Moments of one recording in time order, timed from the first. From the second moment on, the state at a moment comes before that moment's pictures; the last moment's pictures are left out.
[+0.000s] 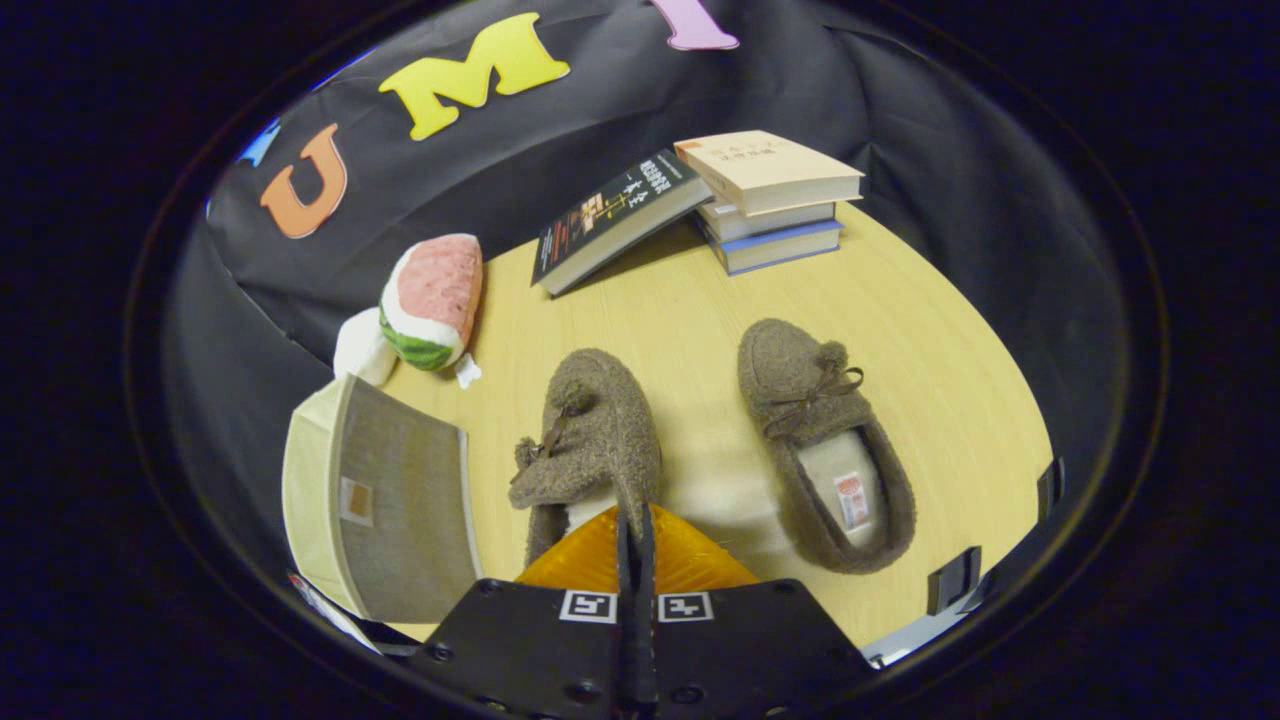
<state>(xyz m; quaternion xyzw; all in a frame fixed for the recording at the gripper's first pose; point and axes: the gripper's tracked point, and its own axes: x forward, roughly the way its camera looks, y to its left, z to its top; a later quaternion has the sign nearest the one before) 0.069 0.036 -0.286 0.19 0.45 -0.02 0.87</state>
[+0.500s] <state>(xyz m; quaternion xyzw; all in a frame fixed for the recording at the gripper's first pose) 0.085 0.117 -0.156 0.26 0.36 -0.03 0.89</state>
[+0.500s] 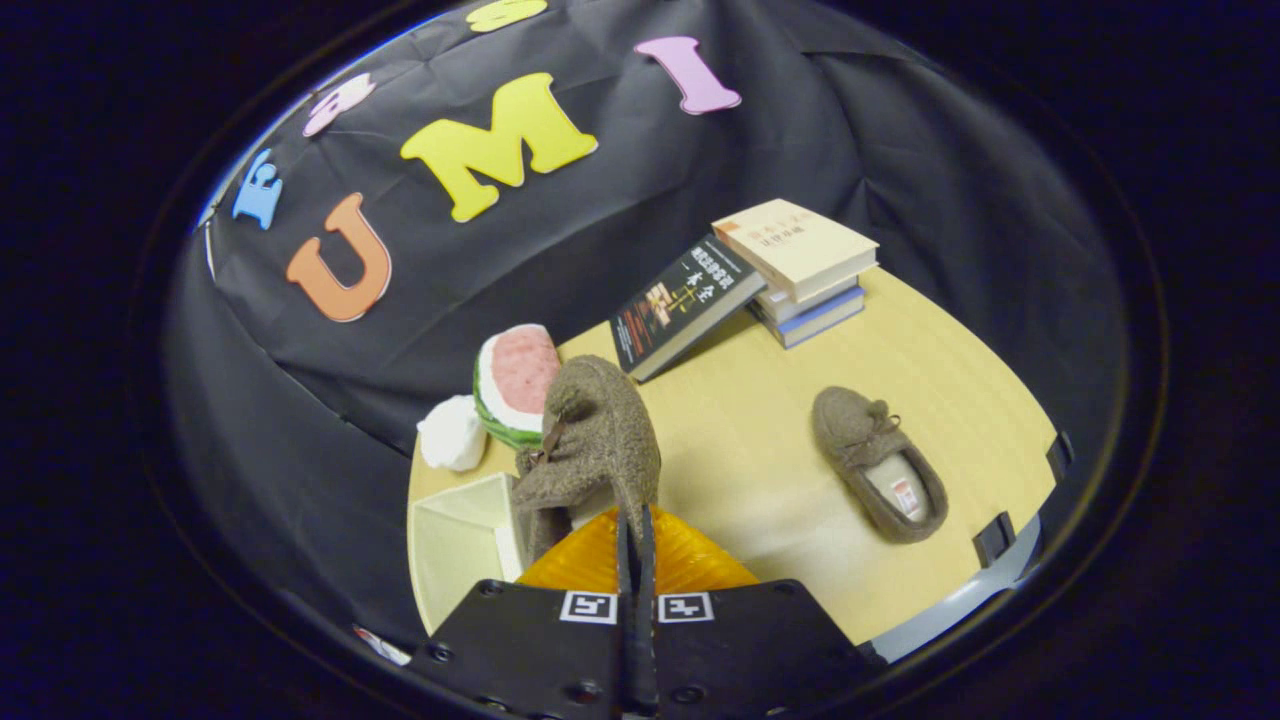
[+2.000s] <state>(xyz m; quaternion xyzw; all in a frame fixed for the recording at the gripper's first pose) 0.063 0.365 -0.259 0.25 0.46 0.03 0.85</state>
